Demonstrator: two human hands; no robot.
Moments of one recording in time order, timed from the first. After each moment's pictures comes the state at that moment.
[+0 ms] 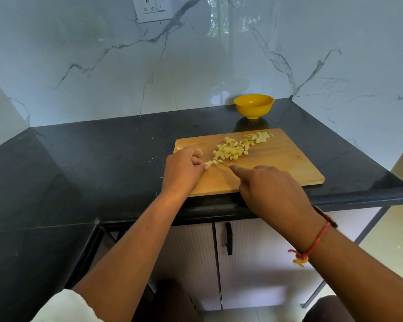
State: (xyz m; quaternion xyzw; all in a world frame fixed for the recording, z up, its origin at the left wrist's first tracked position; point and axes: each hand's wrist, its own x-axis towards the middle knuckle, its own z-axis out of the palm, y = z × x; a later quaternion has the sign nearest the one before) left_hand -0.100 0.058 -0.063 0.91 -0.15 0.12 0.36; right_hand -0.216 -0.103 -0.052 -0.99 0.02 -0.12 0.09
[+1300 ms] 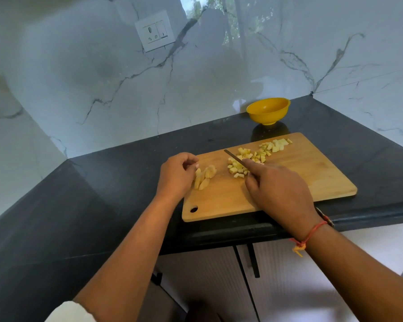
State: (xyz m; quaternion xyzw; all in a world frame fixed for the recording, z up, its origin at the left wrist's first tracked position) left_hand -0.059 0.080 -0.036 0.92 -0.13 0.14 0.35; right_hand -0.162 -0.117 -0.074 -0.94 0.07 -0.26 0.19
